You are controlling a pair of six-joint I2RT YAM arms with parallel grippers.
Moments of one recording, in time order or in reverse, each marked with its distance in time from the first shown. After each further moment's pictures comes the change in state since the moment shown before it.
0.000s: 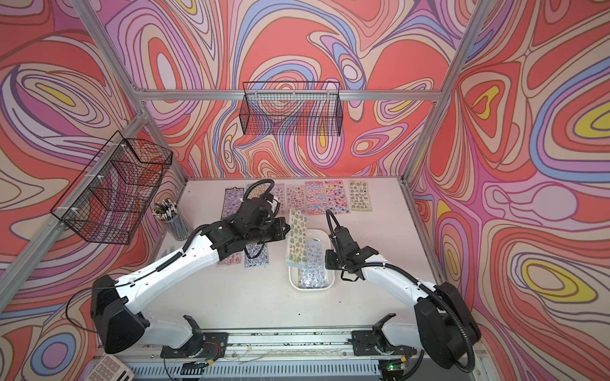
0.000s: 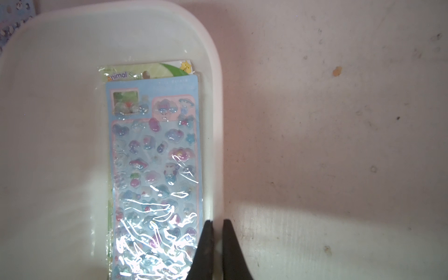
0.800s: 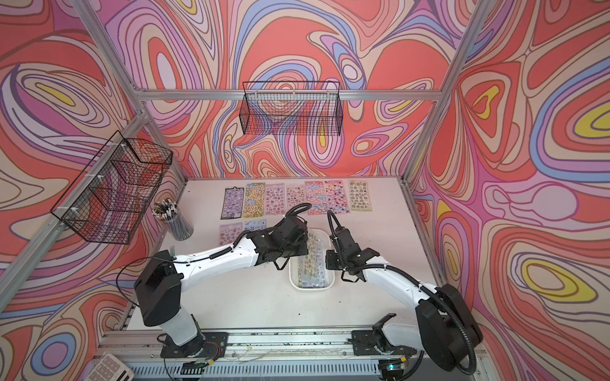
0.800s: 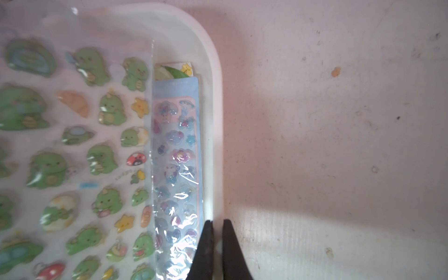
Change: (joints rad) left arm -0.193 0.289 0.023 0.069 -0.197 -0.109; right arm 0.000 -0.025 -0.033 0.032 -0.002 0.012
